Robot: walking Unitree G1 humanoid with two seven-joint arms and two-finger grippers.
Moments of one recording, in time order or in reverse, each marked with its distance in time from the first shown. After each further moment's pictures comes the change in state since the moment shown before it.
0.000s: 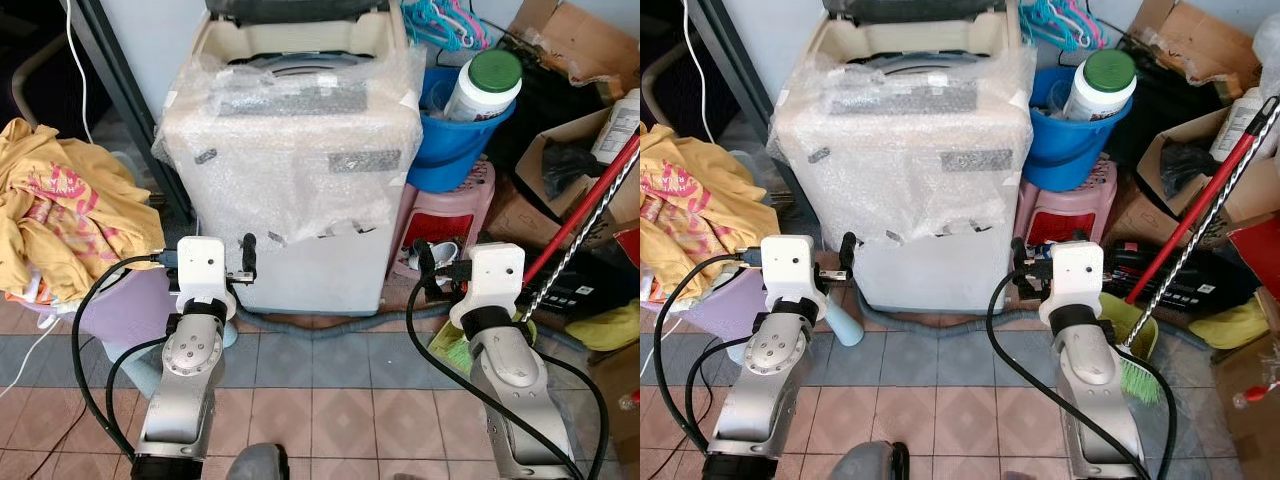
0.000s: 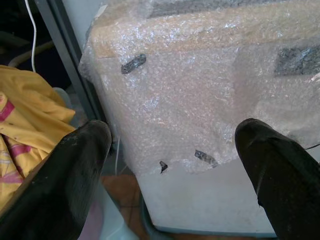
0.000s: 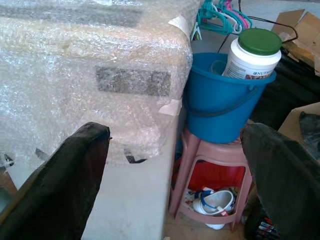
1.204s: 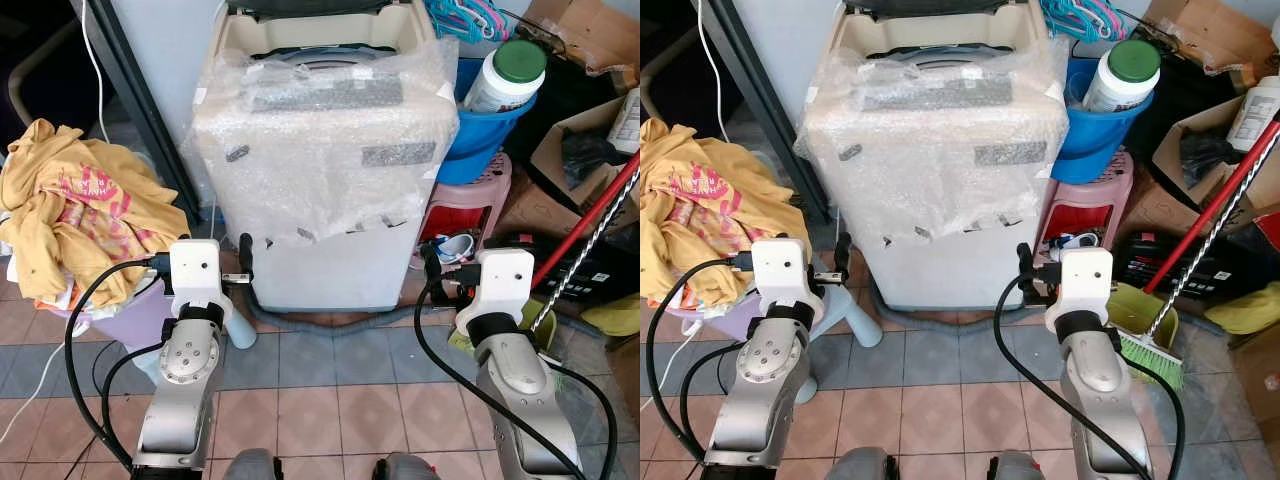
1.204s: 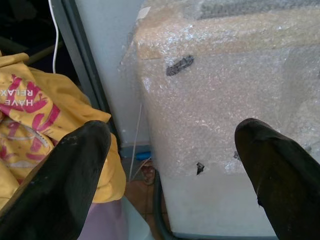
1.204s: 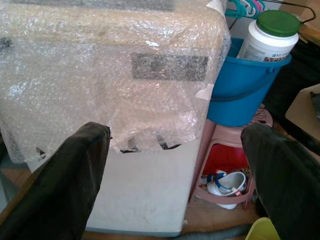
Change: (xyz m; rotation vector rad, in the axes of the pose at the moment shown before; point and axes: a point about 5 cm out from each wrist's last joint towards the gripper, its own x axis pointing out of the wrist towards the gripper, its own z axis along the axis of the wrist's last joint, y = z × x) left arm -0.008 0.003 0.002 0.003 -0.023 0.003; right arm -0.008 -0.003 -0.004 0.047 0.031 -0.034
